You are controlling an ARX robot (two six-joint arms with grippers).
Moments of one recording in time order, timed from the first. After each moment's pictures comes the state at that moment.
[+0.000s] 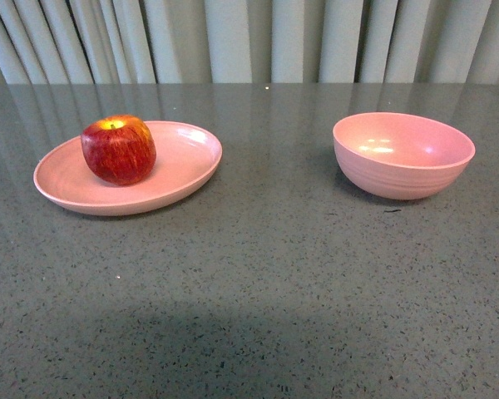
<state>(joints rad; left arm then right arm) 0.00 0.01 0.01 0.00 0.00 -0.01 0.00 0.00 0.01 -0.01 0.00 0.01</state>
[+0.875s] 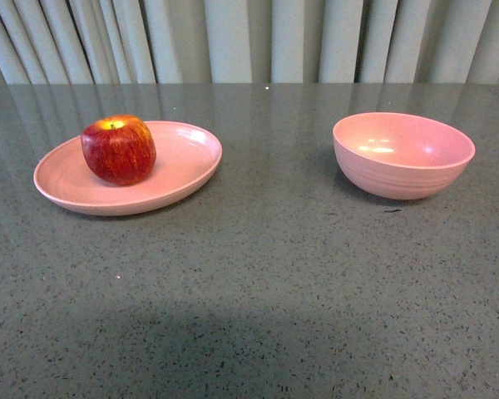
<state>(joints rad) 0.00 0.01 0.01 0.00 0.00 -0.01 0.00 0.00 0.01 -0.01 0.00 0.01</state>
